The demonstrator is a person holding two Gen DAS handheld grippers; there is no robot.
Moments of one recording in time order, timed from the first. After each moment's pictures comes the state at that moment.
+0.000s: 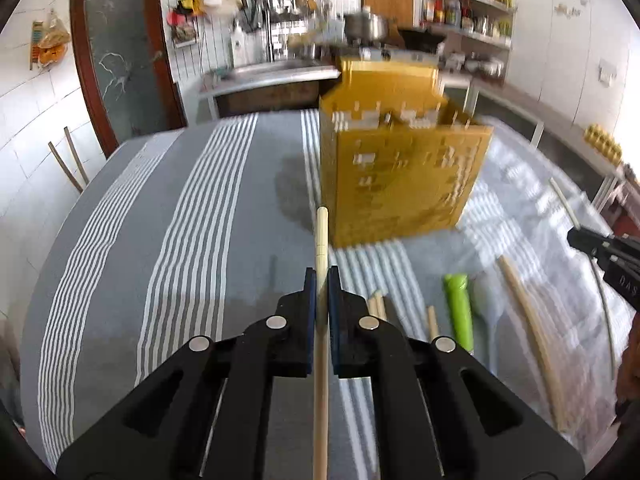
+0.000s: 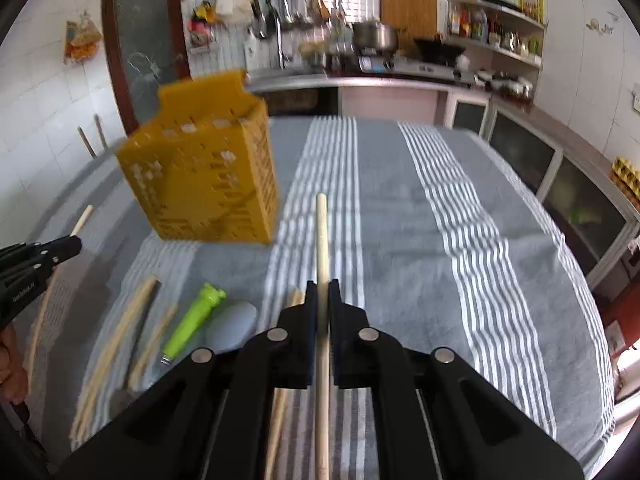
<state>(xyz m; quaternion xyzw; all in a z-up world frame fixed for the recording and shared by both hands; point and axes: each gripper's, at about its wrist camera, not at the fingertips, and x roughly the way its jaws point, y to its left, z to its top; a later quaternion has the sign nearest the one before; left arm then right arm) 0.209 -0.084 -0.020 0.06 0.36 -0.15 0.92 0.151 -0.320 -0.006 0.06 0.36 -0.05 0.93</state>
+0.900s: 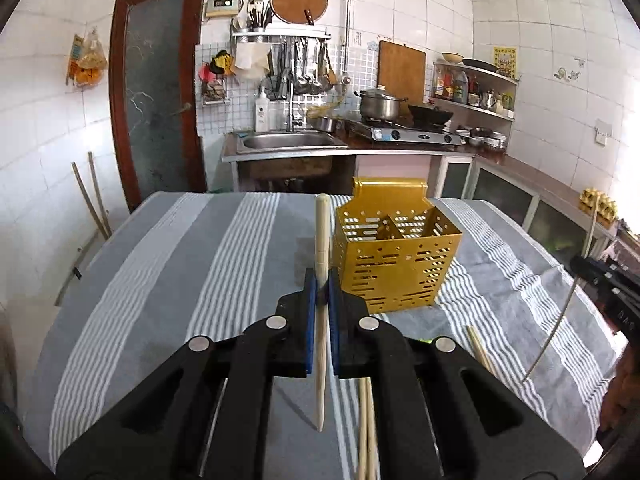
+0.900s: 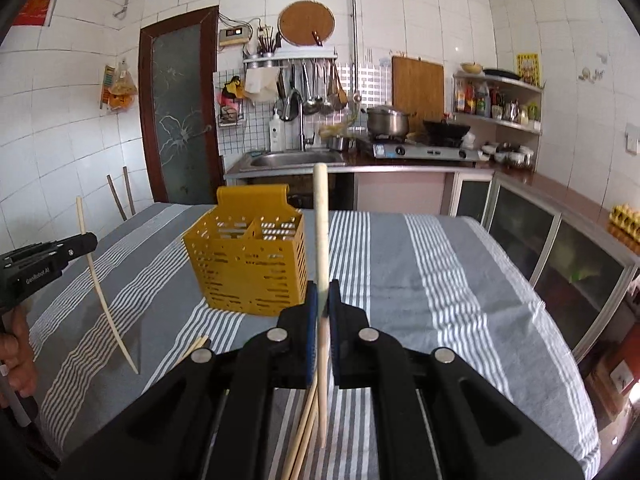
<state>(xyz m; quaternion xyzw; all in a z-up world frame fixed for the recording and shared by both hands) 0.163 -0.060 0.047 0.02 0.24 -0.12 0.96 0.102 -0.309 0.058 0.04 0.23 -0.04 0.97</state>
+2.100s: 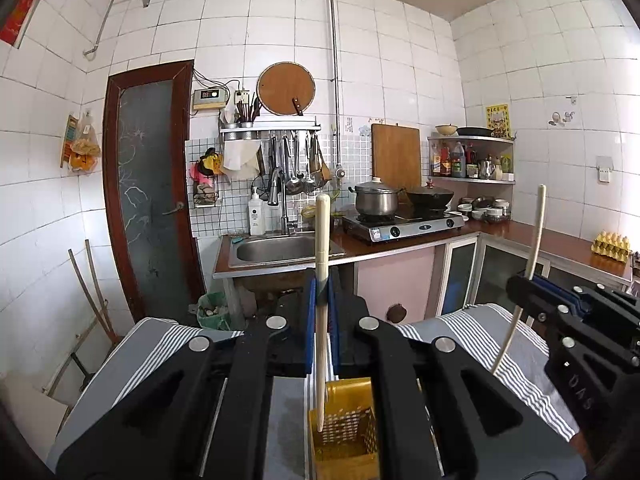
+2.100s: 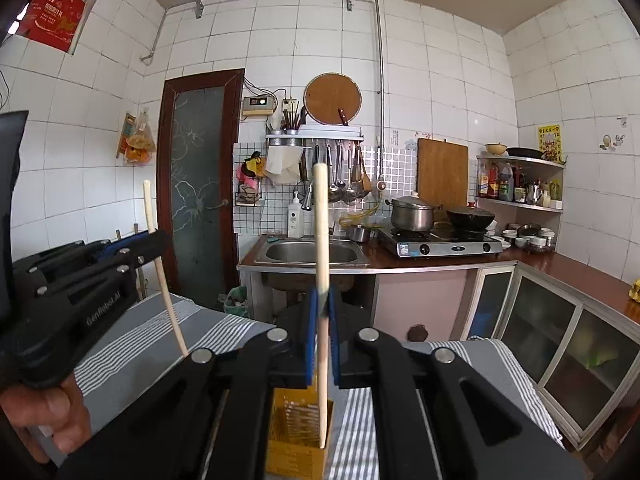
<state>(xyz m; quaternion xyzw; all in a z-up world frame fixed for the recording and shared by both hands) 0.261 -0.137 0.165 0.03 0.09 -0.12 0.99 0.230 -0.286 0.164 0.02 0.11 -0.01 0.99</state>
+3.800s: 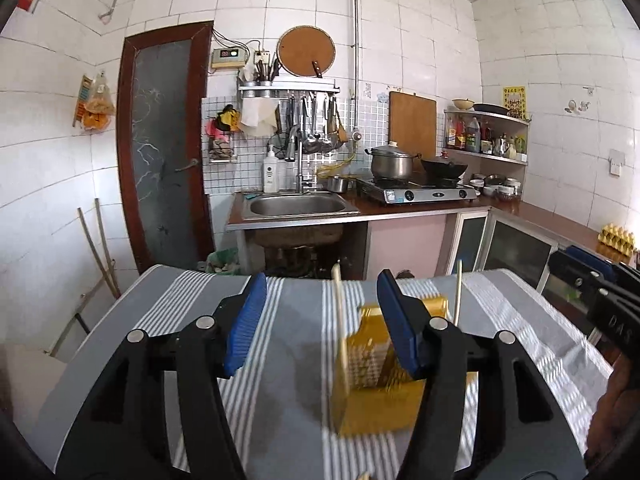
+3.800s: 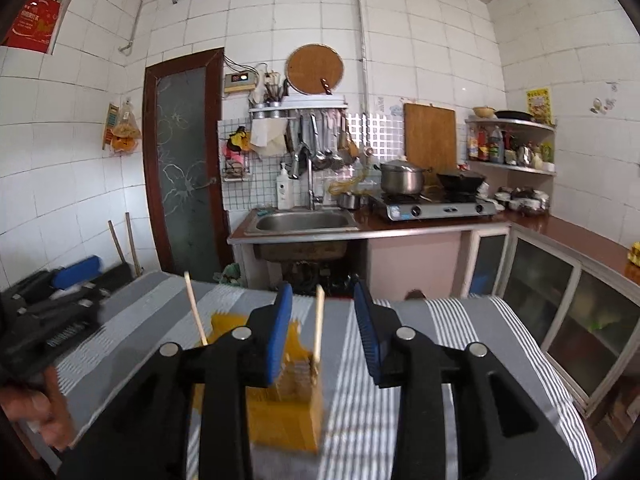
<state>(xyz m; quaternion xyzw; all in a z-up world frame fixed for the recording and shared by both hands) 0.230 -0.093 0.099 0.01 0.15 -0.10 0.98 0.197 -0.308 0.110 0.05 0.16 -0.03 0.98</state>
